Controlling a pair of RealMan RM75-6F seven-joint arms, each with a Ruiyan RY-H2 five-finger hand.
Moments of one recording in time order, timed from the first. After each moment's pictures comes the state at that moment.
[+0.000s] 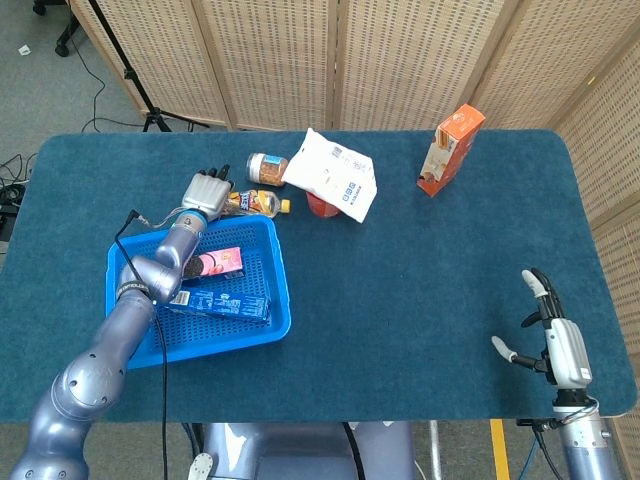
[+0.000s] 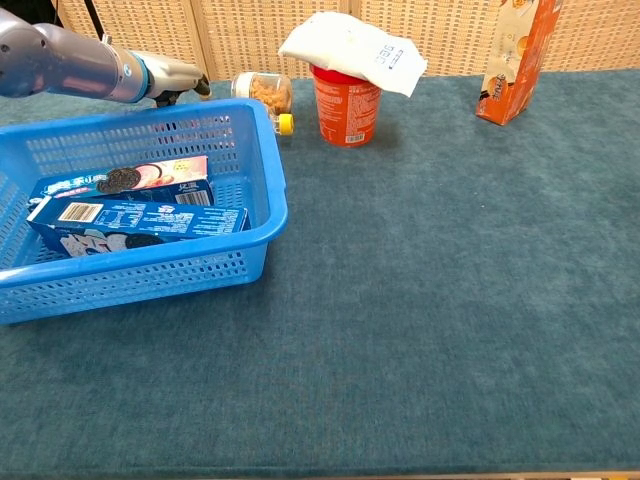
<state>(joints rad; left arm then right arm) -1.25 -1.88 -0.18 -0.22 1.33 0.08 -0.17 0.12 -1.29 0.11 -1.56 -1.50 1.48 0.44</state>
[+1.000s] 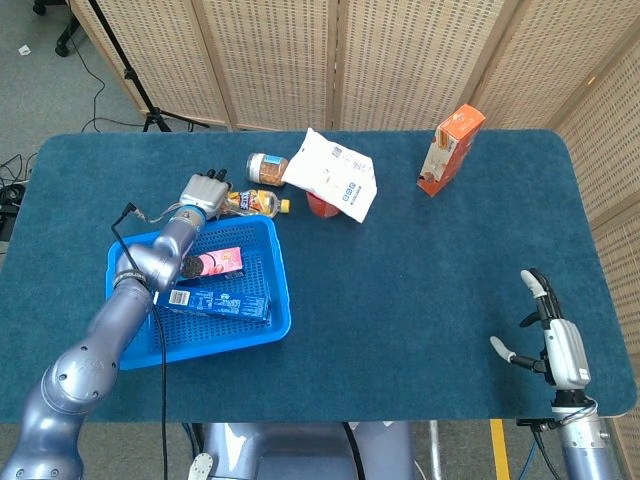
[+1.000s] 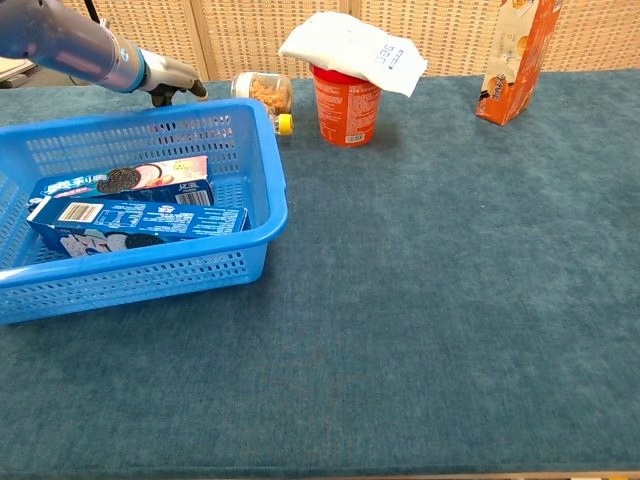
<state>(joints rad) -1.29 -1.82 -0.20 -0.26 1.29 -0.06 -0.15 0.12 -1.30 0.11 -1.56 -1.50 1.48 0.45</state>
